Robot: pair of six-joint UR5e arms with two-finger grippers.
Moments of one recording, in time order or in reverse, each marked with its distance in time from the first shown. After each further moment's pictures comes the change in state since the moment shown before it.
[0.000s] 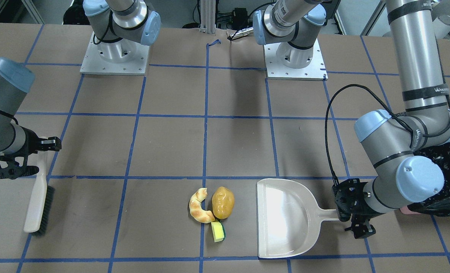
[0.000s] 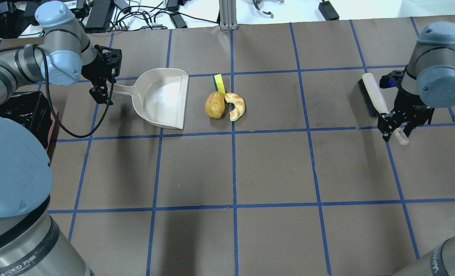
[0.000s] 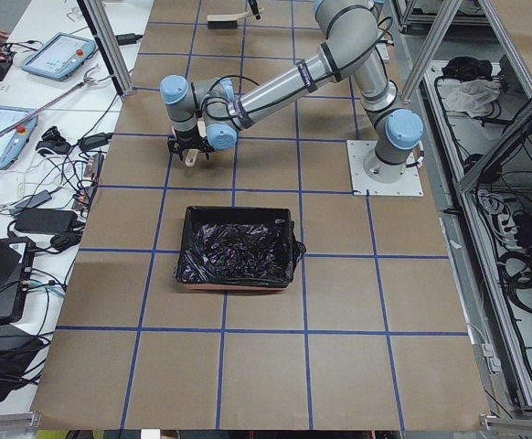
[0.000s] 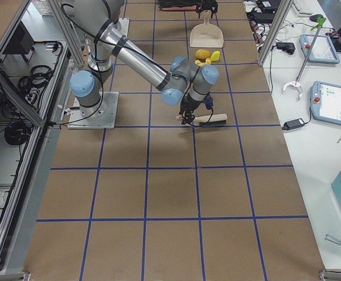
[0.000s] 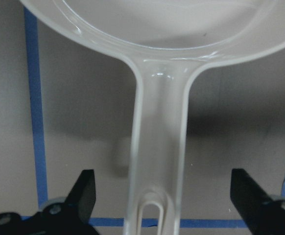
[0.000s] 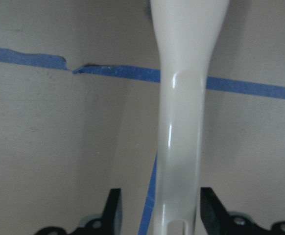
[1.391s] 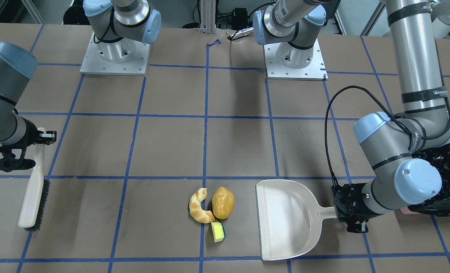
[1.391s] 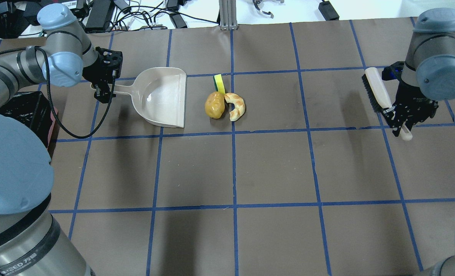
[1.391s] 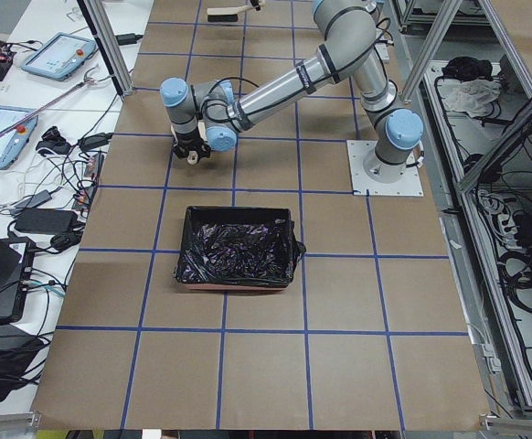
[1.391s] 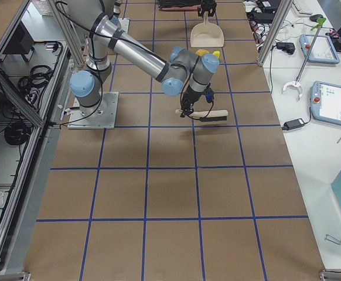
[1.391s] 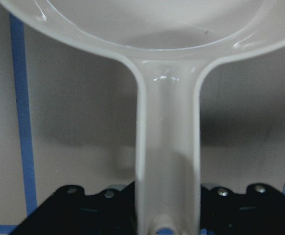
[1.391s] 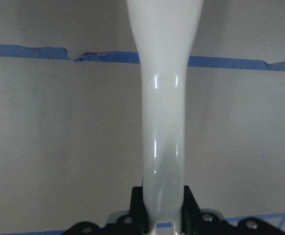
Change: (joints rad) left arm 0.000 -0.006 -0.001 -0.001 0.006 0.006; right arm 0.062 -0.073 -0.035 0.105 -0.078 0.151
